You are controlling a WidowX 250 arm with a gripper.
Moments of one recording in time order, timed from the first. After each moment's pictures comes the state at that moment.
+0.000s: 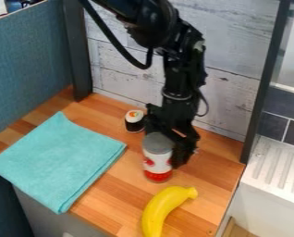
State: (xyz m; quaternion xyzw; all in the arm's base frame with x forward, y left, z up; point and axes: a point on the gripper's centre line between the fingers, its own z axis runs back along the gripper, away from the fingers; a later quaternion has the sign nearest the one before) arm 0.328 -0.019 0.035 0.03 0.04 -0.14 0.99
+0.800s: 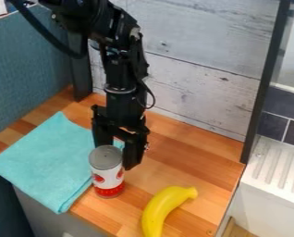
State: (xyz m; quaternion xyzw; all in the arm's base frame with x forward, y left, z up) arm 0.278 0.020 0.052 -0.01 0.05 -0.06 1.00
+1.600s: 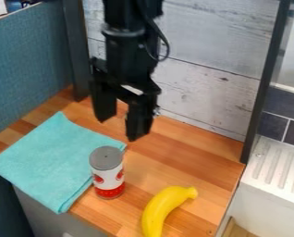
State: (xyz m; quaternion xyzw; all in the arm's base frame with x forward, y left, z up) arm 0.239 -0.014 0.147 0.01 0.02 -0.10 0.99
